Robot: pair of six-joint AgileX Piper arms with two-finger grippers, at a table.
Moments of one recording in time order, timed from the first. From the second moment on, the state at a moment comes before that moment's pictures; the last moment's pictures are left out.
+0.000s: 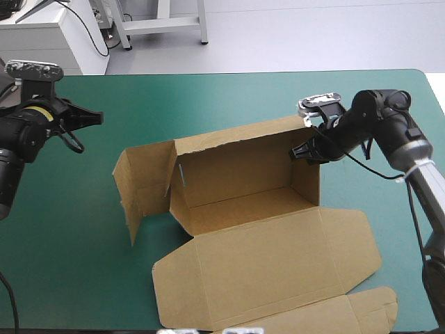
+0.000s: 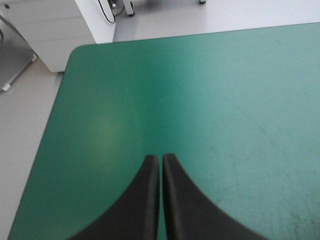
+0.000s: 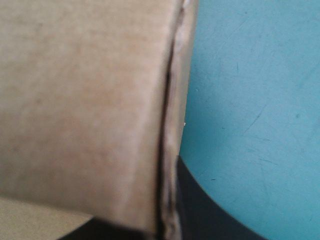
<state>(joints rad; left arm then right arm) -0.04 1.29 -1.41 0.17 0.78 -0.04 0.22 1.60 -1.56 0.23 1.23 -0.18</state>
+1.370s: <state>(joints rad) 0.10 1.38 -1.36 -0.13 0.94 0.20 0.22 1.93 -2.05 0.12 1.25 -0.09</state>
